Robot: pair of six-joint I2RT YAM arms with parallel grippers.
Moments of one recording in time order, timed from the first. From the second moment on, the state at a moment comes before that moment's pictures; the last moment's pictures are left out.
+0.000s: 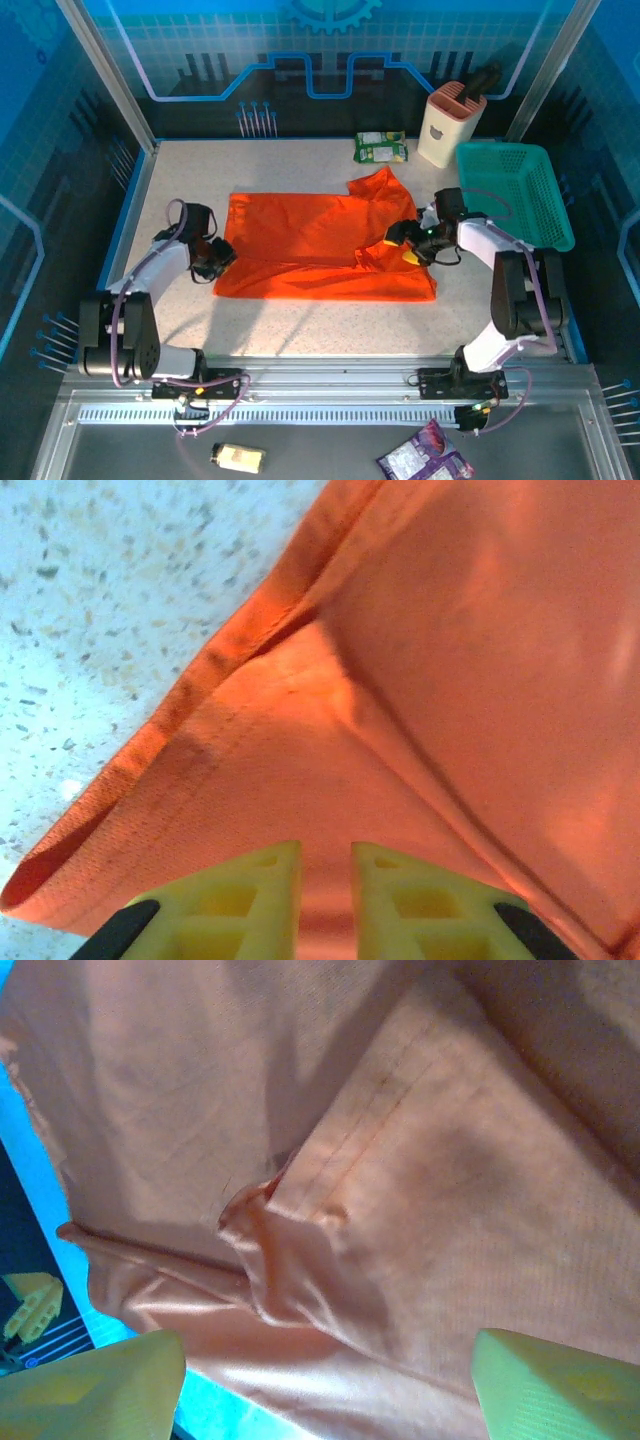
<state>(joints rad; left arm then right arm) 0.02 1.40 0.79 -0.63 0.21 -0.84 0.07 1.64 0.95 -0.52 -0.63 0.56</state>
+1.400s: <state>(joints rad) 0.16 0.73 0.39 -0.79 0.26 -1.10 0.20 1.36 0.60 -0.53 -0.54 0.71</state>
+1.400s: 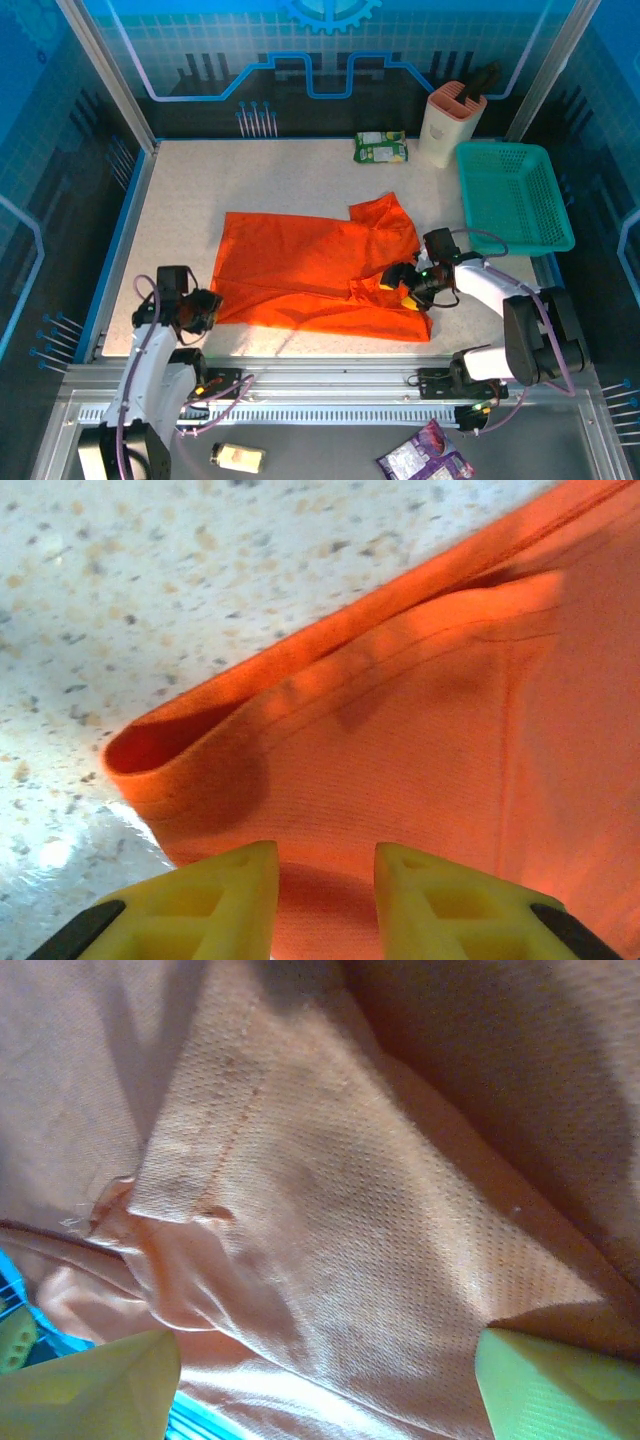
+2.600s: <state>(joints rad) 0.05 1.30 0.53 -0.52 0.32 -0.88 0.16 1.47 0.70 -0.60 -0.52 0.58</state>
